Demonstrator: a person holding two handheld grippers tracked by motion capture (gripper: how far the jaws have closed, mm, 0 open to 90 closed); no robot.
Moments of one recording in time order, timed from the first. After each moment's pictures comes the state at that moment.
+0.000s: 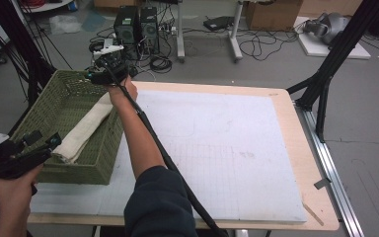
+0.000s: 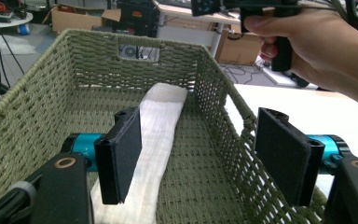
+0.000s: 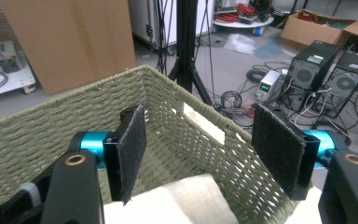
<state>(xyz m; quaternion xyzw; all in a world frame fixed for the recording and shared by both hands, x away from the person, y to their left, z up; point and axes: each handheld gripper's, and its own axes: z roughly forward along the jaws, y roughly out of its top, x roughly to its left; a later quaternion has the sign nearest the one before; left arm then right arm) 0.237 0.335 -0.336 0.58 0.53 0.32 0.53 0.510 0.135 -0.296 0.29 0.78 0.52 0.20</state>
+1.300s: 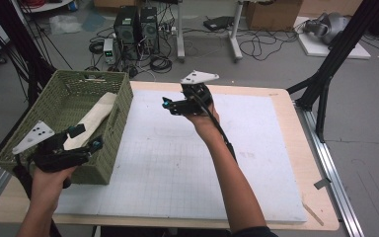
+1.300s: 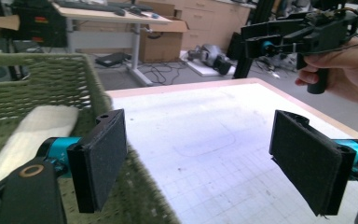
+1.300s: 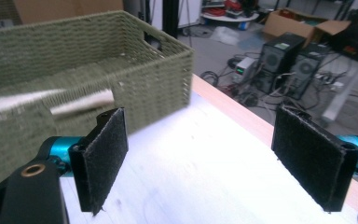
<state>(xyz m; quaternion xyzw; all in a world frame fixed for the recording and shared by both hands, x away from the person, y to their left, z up) 0.259 0.254 -0.329 0.66 0.41 0.24 0.59 0.416 -0.100 -0.301 0.28 0.78 0.50 0.23</state>
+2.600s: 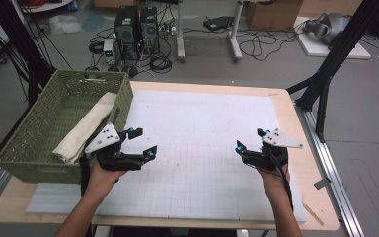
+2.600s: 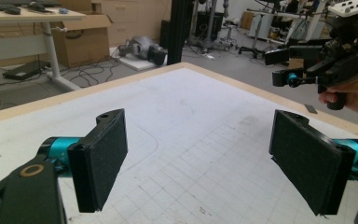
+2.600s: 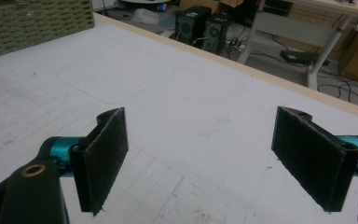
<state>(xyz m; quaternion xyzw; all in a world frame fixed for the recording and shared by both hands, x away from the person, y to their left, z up) 0.287 0.150 -0.364 0.72 0.28 0.17 0.62 0.297 -0.281 -0.378 0.40 0.73 0.46 0.32</state>
